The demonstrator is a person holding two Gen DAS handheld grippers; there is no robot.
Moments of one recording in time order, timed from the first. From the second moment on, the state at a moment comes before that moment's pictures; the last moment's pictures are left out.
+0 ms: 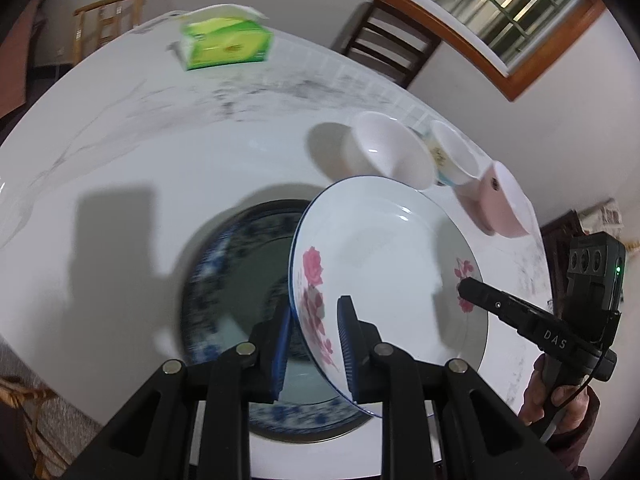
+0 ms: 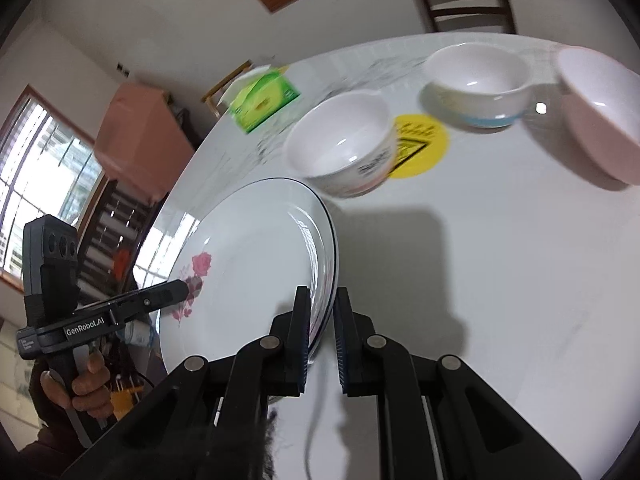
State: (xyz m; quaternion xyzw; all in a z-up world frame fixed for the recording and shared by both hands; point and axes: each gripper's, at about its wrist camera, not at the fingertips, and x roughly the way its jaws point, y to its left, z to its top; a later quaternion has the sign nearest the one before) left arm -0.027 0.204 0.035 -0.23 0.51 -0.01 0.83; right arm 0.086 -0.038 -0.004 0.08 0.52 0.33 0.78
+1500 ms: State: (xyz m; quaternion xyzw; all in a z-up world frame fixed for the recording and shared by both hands) left arm -0.033 0.225 0.002 -0.17 0.54 0.06 0.82; right arm 0.061 0.048 -0.027 -0.07 0.55 0.32 0.77
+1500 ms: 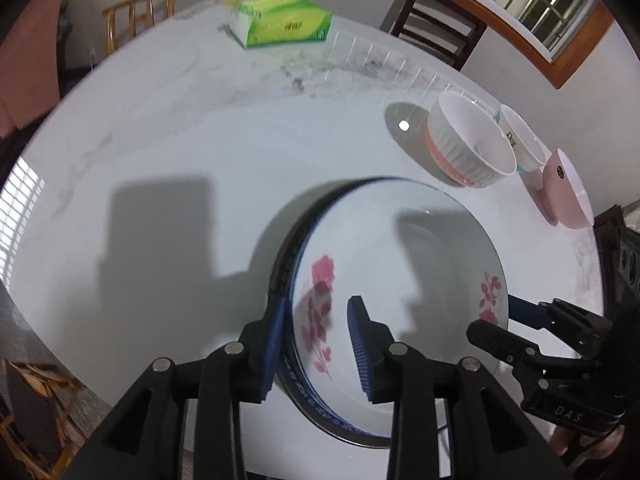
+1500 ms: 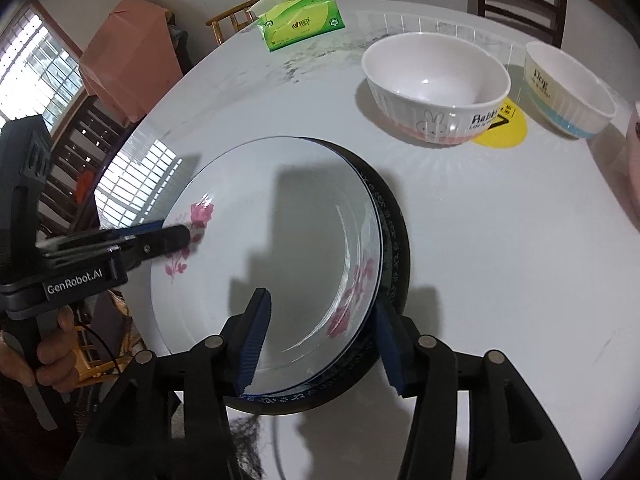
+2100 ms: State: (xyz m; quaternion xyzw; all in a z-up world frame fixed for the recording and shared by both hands) left arm -0.021 0.171 0.034 -0.07 0.48 0.07 0.87; right arm 0.053 0.033 -0.006 -0.08 0.50 0.29 0.81
